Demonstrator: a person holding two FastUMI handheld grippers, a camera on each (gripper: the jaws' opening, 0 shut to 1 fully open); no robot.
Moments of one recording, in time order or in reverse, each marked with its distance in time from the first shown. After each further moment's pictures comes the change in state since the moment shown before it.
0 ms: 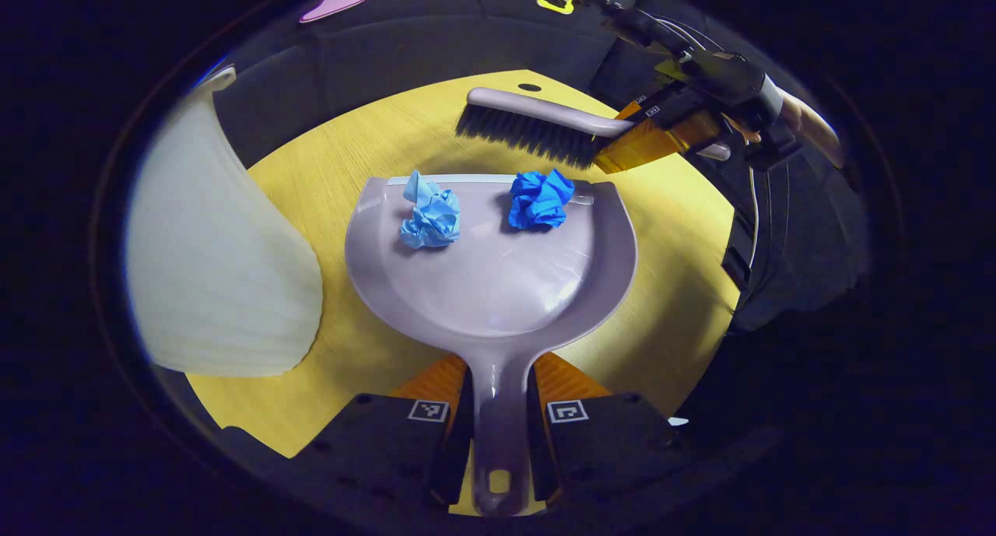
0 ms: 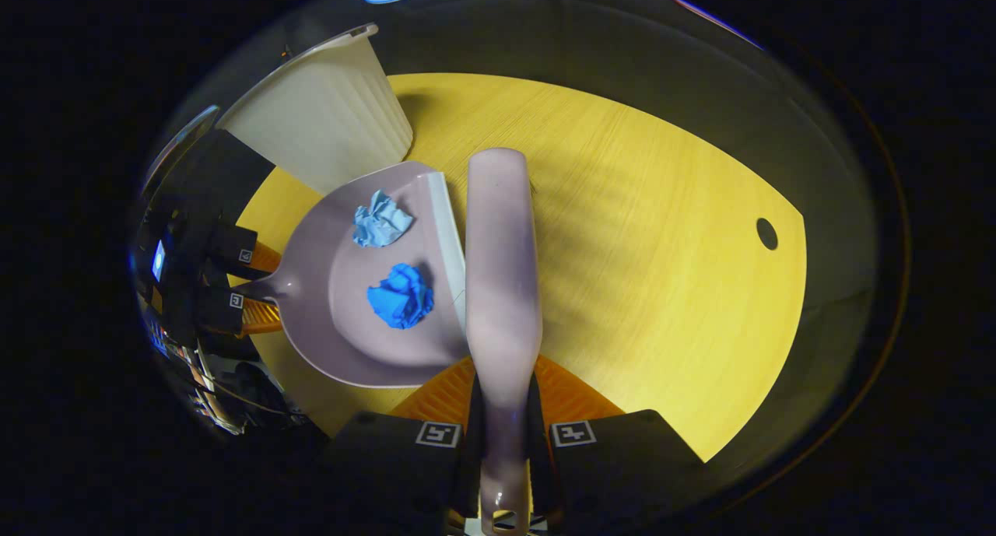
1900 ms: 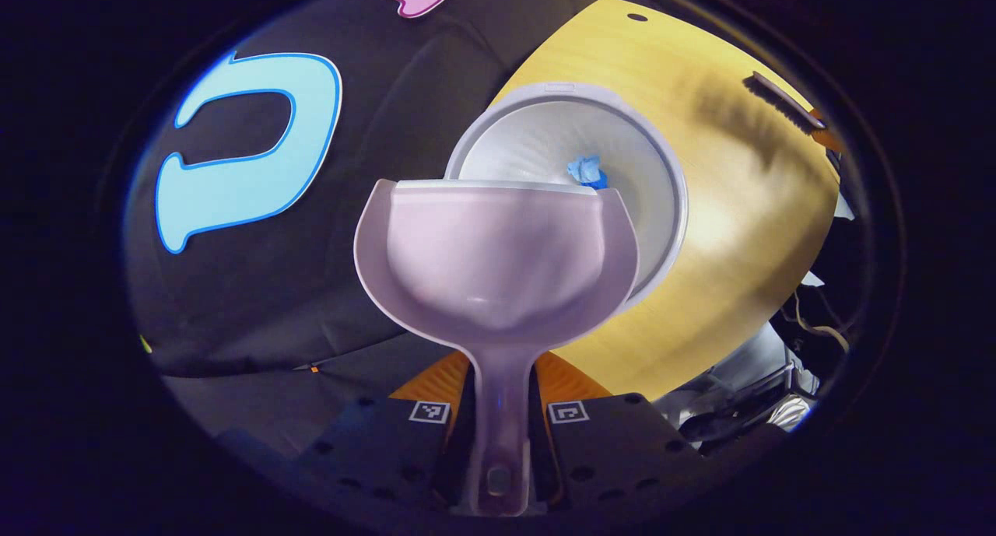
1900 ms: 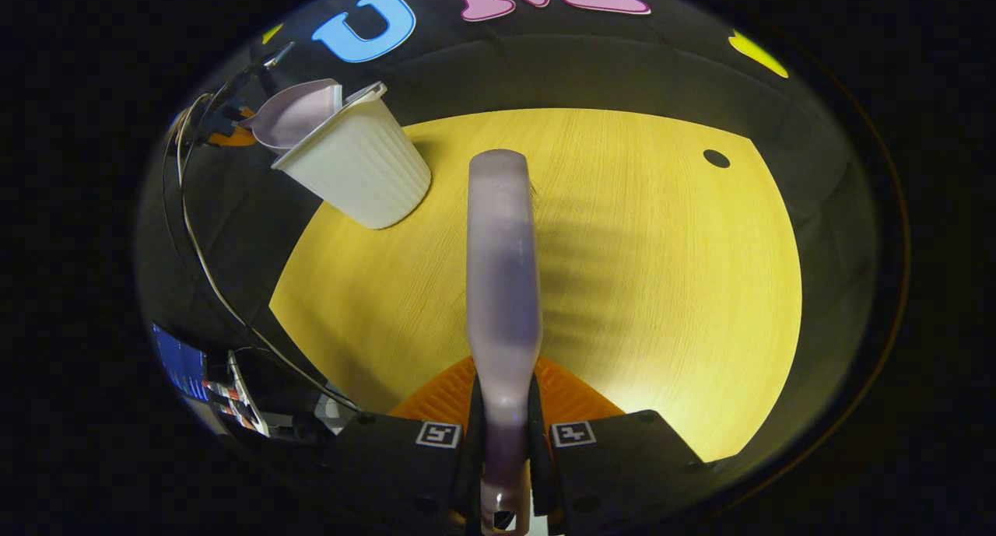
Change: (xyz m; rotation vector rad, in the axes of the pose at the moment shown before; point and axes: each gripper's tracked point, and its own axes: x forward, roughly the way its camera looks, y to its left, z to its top) left arm 0.277 0.028 0.210 0.208 0.540 0.668; right arm -0.023 -0.020 -0.033 0.221 -0.165 0.103
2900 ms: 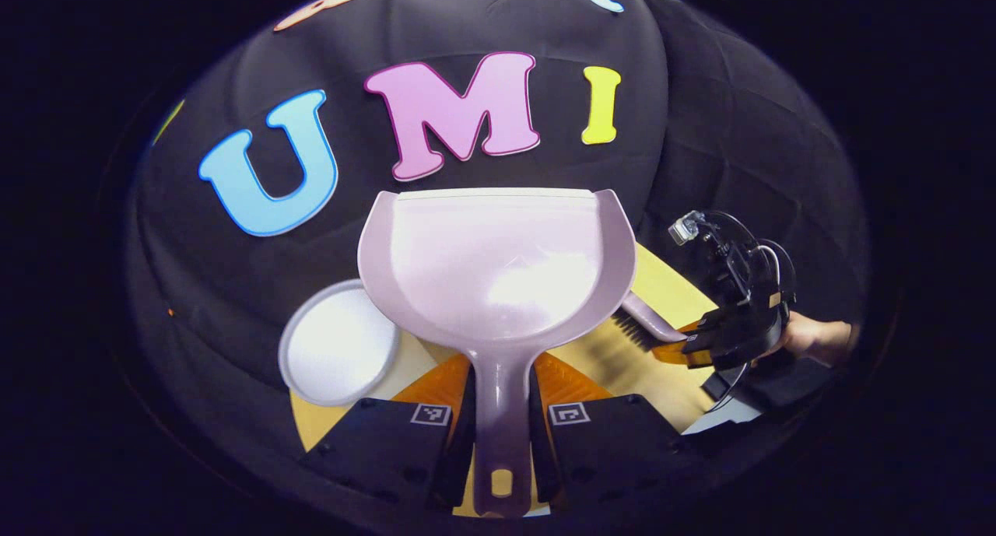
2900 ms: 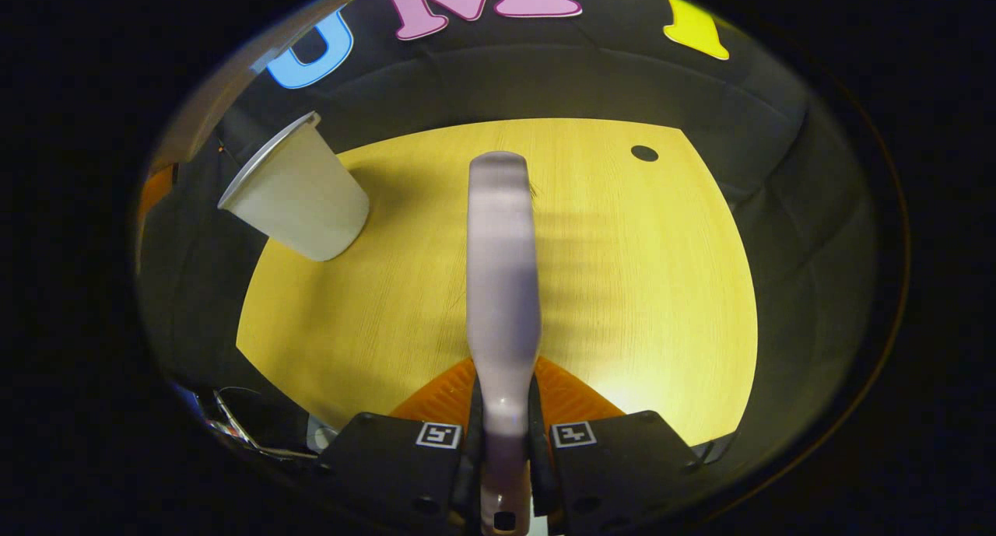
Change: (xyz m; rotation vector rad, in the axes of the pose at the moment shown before) left arm -0.116 -0.049 0.046 -0.541 -0.816 -0.356; right arm 0.003 -0.024 0.008 0.145 -0.053 -0.201
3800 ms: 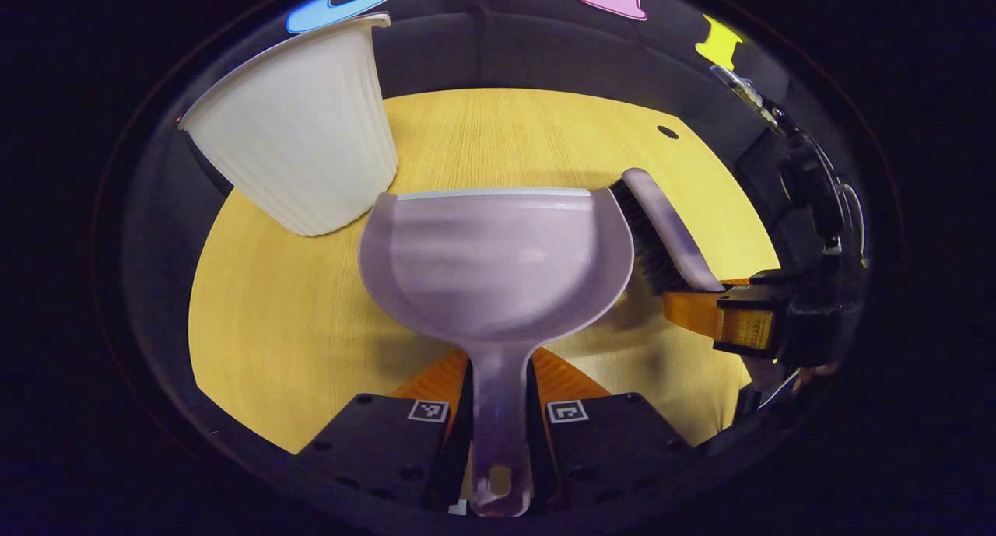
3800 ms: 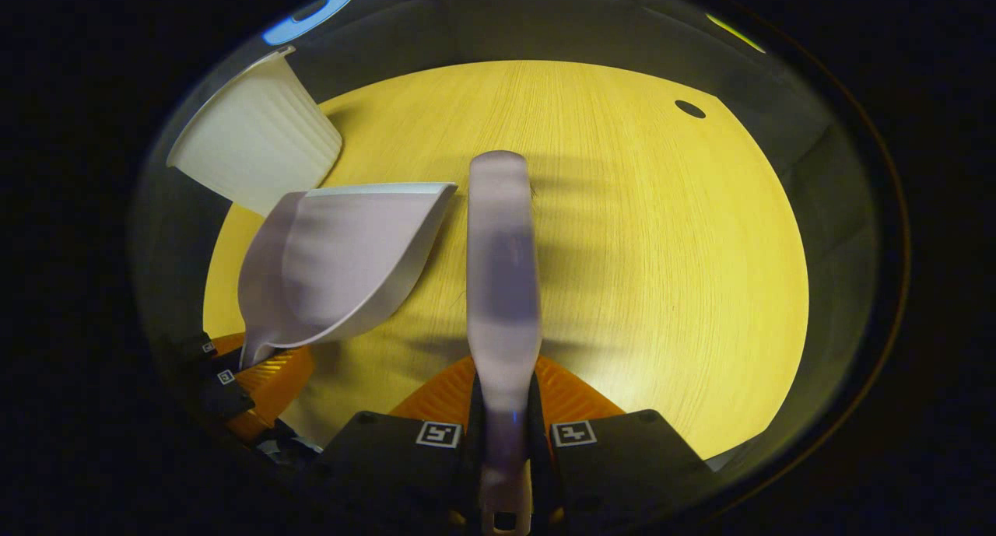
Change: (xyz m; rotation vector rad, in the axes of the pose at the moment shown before) left arm 0.027 -0.027 -0.108 -0.385 0.379 0.108; right arm 0.126 -0.003 -0.021 -0.080 0.161 -0.073
